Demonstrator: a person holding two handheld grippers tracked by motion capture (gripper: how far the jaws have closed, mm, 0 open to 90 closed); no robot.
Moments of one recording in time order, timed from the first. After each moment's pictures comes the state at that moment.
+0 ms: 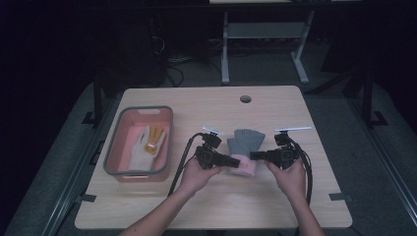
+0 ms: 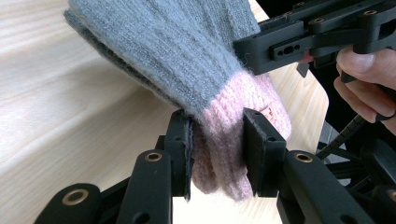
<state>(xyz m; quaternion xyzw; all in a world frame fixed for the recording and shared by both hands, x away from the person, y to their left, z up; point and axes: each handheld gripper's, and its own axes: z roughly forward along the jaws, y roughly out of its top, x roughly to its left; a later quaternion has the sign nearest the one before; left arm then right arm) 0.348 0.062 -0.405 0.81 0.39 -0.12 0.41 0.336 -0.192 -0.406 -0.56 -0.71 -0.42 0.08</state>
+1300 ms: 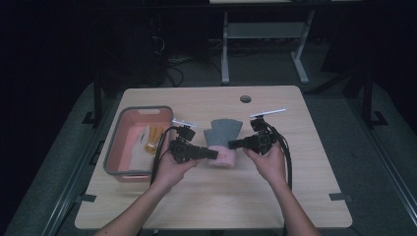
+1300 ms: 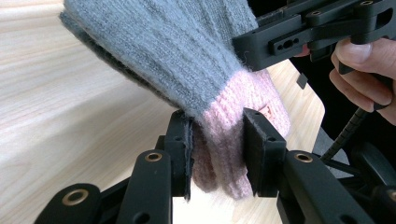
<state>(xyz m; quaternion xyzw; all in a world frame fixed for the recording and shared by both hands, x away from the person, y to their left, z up) 0.351 0.128 -0.378 0.80 0.41 -0.10 0.43 0.364 -0.132 -0.371 -0.51 -0.75 -0.42 0.10</state>
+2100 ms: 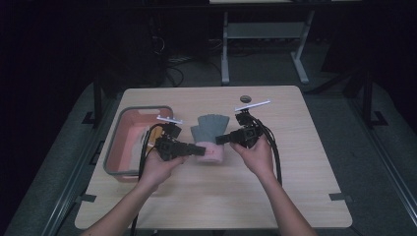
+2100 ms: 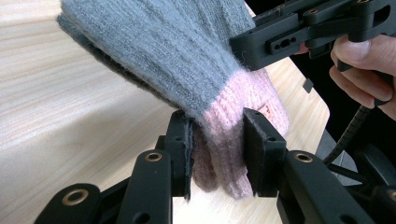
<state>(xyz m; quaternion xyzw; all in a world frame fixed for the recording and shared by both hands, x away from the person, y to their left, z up) 0.349 0.158 -0.365 0.79 0.42 -0.08 0.43 0.377 -0.097 -0.356 -0.49 -0.77 -0.41 0.10</state>
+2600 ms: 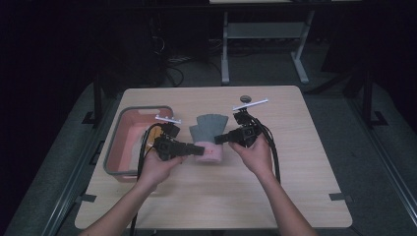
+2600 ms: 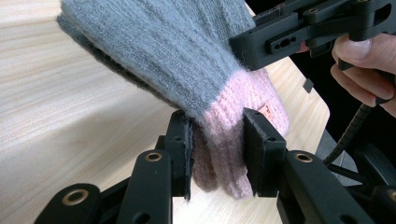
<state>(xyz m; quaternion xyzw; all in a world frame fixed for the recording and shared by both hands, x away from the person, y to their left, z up) 0.348 0.161 -0.363 0.79 0.42 -0.08 0.43 0.378 -0.093 -0.353 -0.48 -0.77 -0.40 0.10</state>
